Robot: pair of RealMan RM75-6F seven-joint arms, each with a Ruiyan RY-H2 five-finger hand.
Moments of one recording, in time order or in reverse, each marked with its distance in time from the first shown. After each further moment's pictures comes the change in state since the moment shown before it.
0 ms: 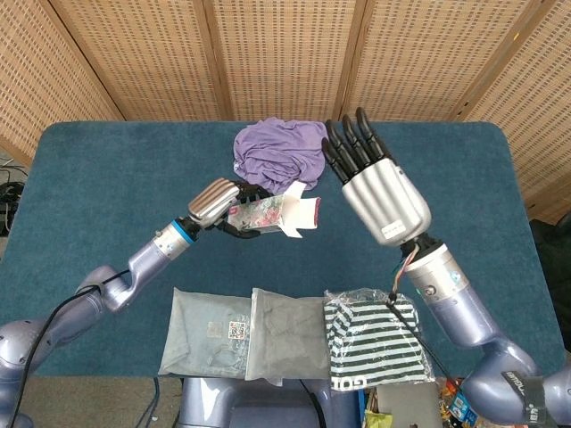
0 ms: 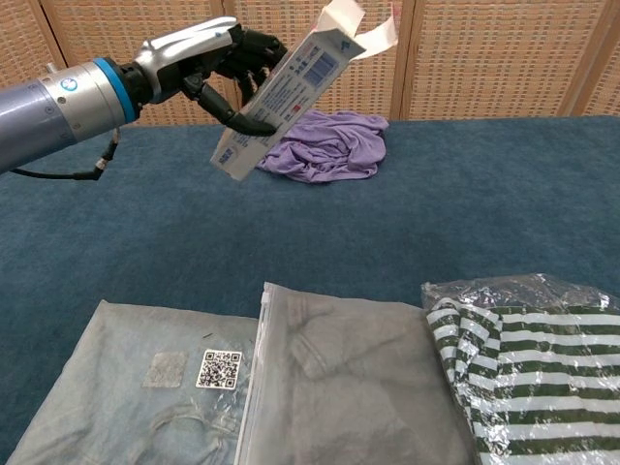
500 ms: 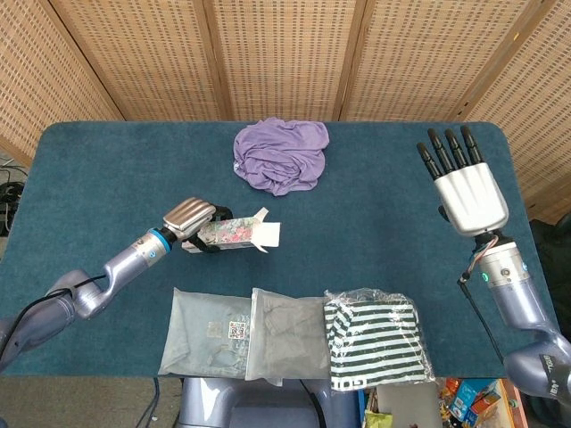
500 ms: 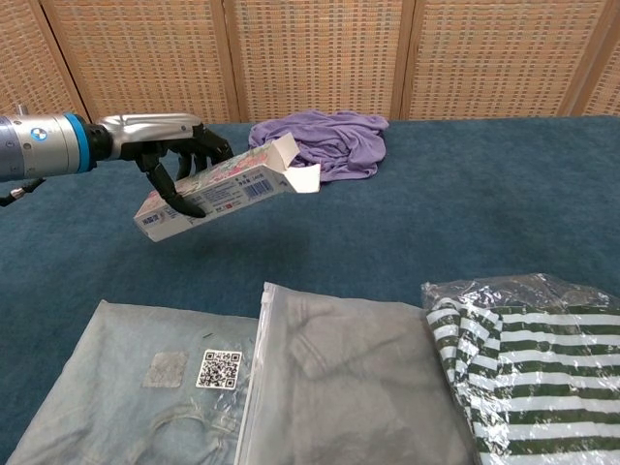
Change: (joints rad) left arm 0.027 0.118 0.101 -0.134 -0.051 -0.325 0.260; right arm -0.305 -0.153 -0.064 0.436 -0.171 -0.018 0.671
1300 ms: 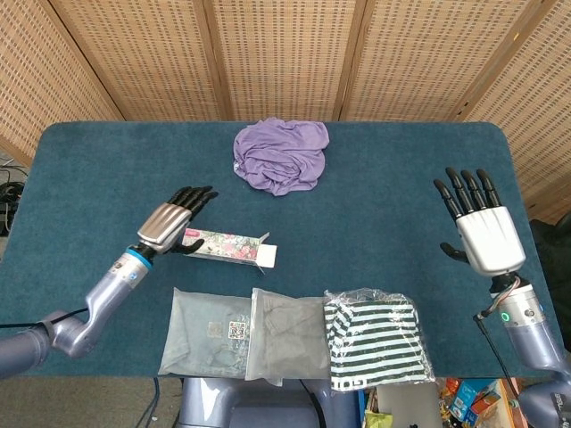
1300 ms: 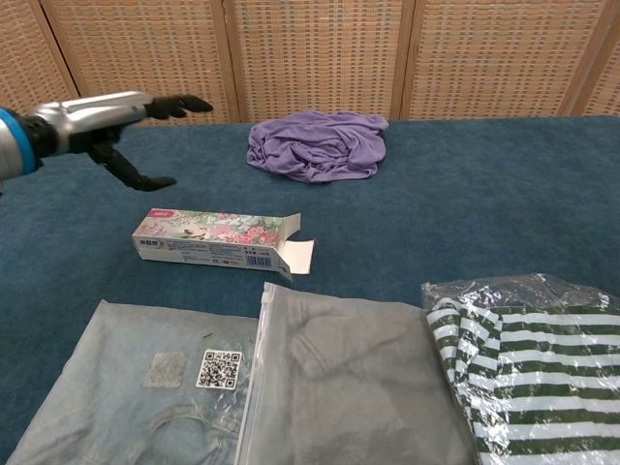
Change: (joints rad) left arm 0.202 0.163 -0.116 -0.433 -0.259 0.189 0.497; right arm -0.228 -0.089 -0.029 0.088 -0.219 0.146 0.359
